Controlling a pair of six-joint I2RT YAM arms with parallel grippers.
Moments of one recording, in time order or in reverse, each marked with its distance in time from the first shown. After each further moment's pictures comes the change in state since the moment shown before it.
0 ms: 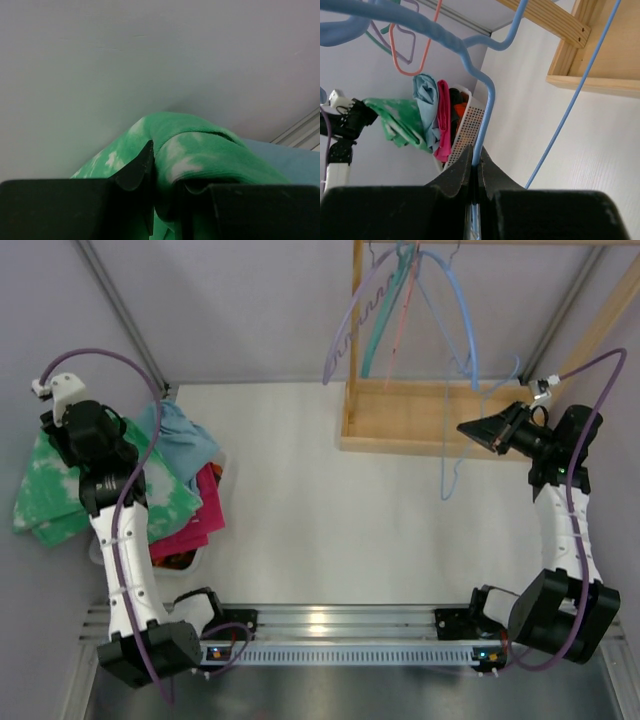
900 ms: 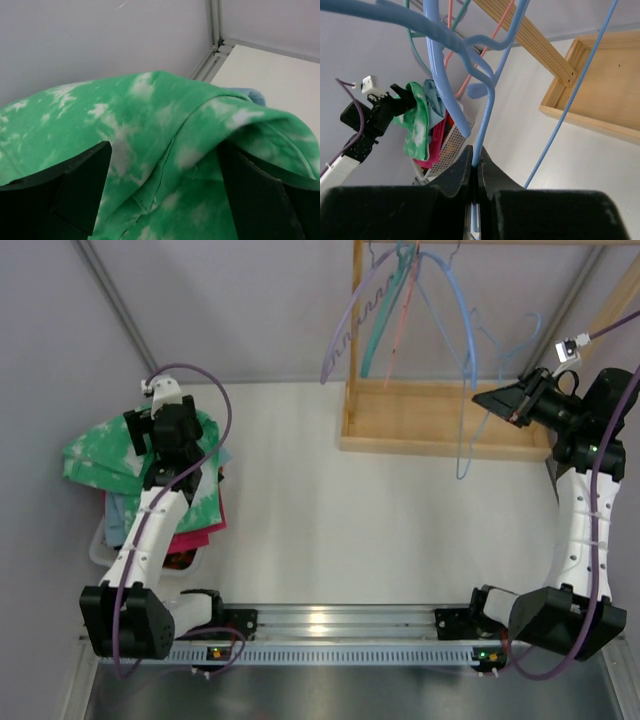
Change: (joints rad) left arm -0.394 0.181 -0.265 0.276 0.007 -0.117; right arm 0.001 0.008 0.369 -0.350 0.042 -0.211
